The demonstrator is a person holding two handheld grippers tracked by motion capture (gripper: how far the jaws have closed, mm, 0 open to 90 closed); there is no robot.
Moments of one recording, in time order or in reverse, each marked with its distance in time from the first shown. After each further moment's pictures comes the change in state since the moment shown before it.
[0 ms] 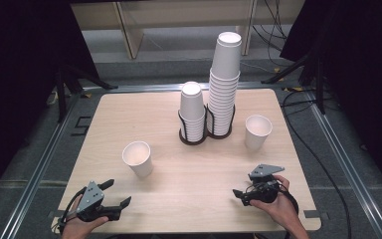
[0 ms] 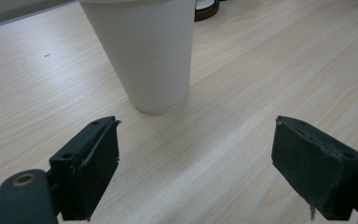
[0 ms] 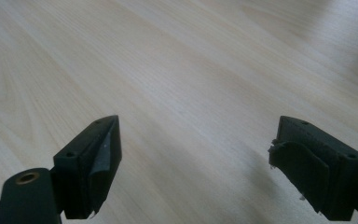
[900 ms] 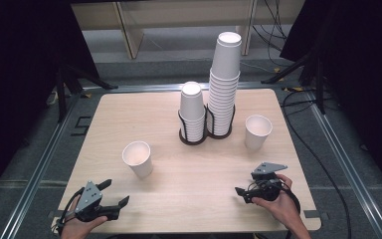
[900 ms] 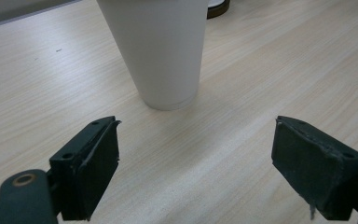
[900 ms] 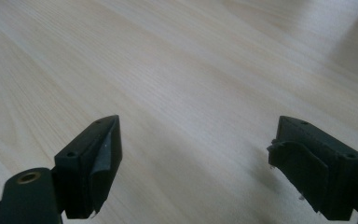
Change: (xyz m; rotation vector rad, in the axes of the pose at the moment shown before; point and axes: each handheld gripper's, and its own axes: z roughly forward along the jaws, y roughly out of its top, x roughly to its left) left arm 0.001 -0.002 -0.004 0.019 0.033 -0.020; right arm -0.009 -0.002 -0.002 0.020 -0.021 0.062
